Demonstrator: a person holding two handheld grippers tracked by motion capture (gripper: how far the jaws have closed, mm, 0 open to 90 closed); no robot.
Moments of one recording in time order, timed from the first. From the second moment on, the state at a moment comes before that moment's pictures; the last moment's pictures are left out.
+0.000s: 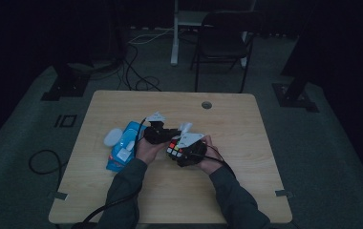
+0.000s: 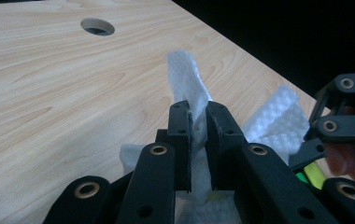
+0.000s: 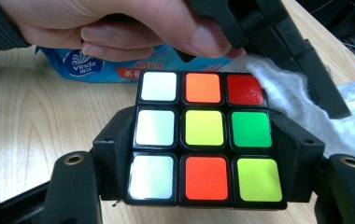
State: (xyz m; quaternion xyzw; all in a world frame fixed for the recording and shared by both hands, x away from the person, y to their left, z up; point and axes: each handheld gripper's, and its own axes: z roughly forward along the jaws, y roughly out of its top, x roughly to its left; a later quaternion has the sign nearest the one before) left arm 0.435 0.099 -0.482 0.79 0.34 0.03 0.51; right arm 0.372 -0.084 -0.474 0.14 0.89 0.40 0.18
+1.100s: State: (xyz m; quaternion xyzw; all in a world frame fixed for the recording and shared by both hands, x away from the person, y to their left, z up) left arm 0.433 0.102 -0.473 0.79 0.32 0.00 0.53; right arm 0.368 -0.096 -0.461 0.08 0.88 0.42 0.18
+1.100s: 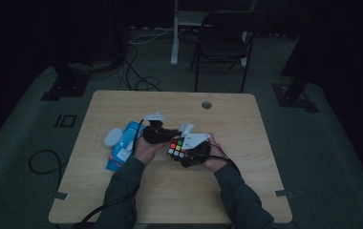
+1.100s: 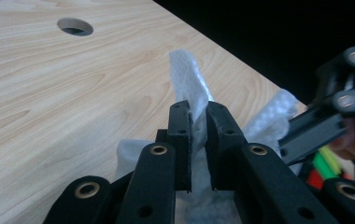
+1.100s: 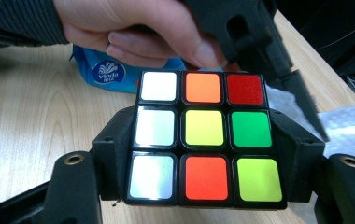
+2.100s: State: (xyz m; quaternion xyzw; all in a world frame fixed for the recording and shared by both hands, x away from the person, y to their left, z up) left arm 0.438 0.105 -0.487 0.80 0.34 0.00 0.49; right arm 0.365 -0.101 -0.453 0.07 0.88 0.44 0.20
